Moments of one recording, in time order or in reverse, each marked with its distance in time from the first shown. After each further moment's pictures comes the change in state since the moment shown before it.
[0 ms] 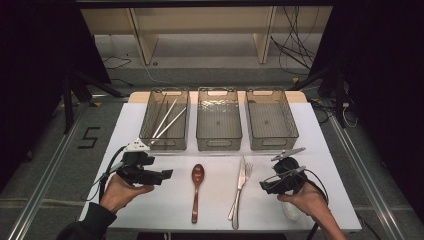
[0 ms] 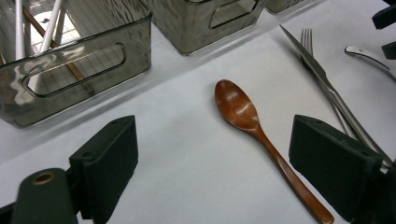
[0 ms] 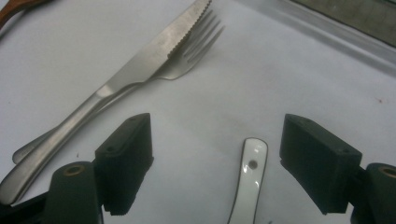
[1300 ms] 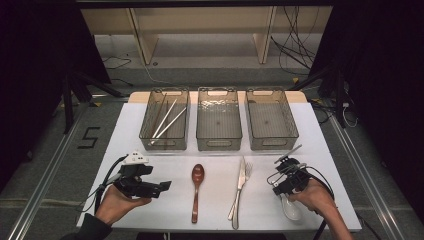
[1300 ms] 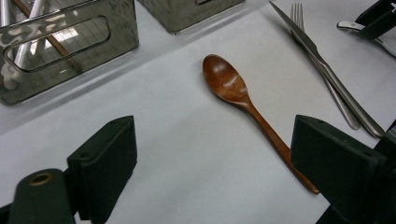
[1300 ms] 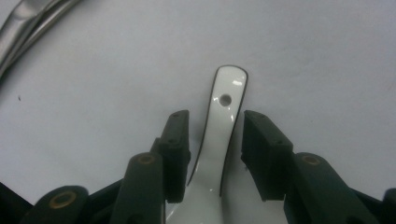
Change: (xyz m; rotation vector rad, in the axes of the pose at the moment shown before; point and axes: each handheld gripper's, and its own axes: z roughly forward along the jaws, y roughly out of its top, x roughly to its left) left arm -0.013 -0.020 -0.009 0.017 -0.017 0.034; right arm -0.026 -0.005 0.018 0.305 0.021 0.060
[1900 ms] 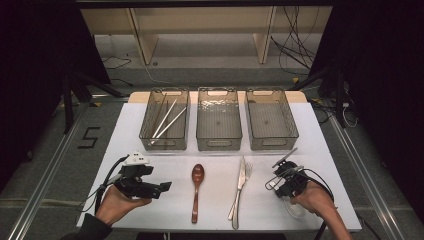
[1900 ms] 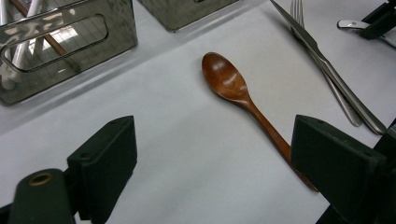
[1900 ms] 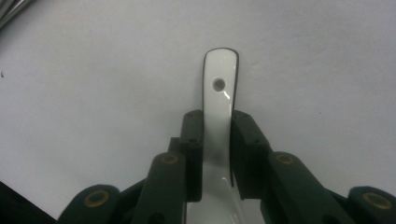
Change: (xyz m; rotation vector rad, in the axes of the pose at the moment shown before) left arm 0.000 -0.001 0.001 0.006 0.000 0.013; right arm 0.007 -0.003 0.004 0.044 -0.039 -0.056
